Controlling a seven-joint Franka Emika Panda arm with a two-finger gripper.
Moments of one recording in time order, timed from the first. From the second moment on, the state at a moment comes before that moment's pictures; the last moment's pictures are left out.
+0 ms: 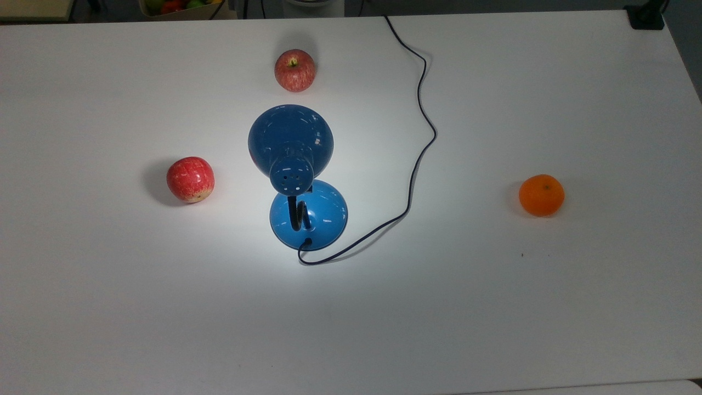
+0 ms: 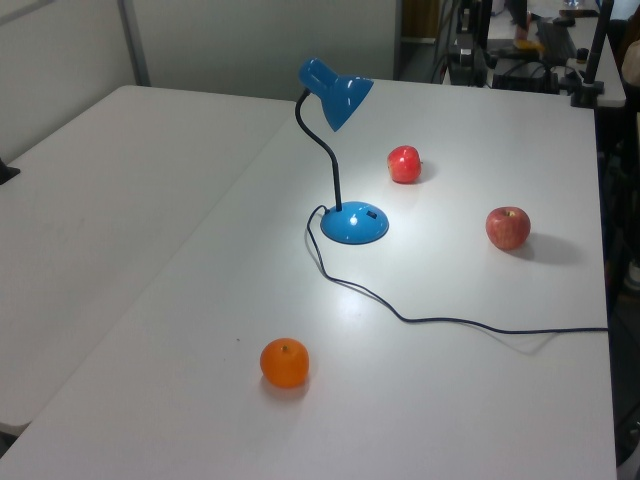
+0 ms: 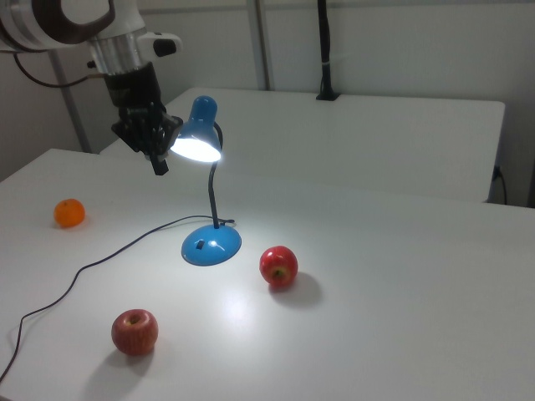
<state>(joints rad) 0.01 0.04 0.01 -1.52 -0.12 1.53 -0.12</state>
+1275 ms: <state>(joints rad) 0.01 0.05 0.01 -1.79 -0.12 1.87 -0.11</state>
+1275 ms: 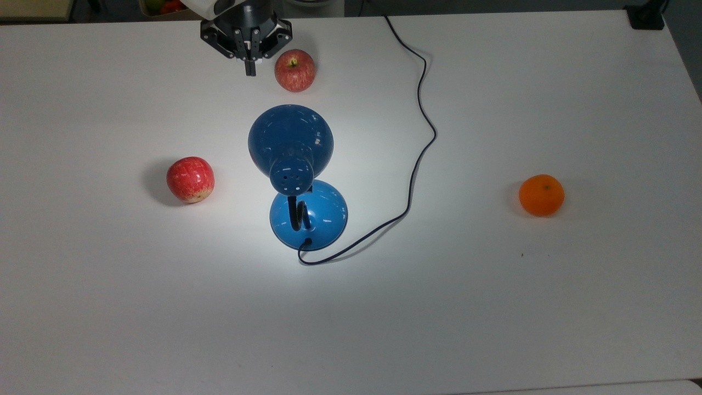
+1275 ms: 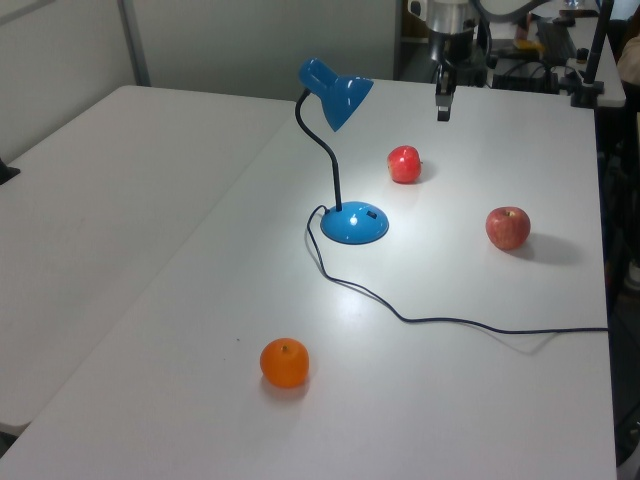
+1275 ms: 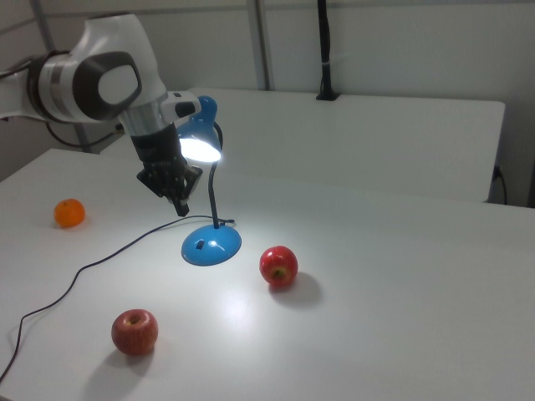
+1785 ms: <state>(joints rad) 0.06 0.10 0.02 -1.94 -0.12 2.18 0.04</state>
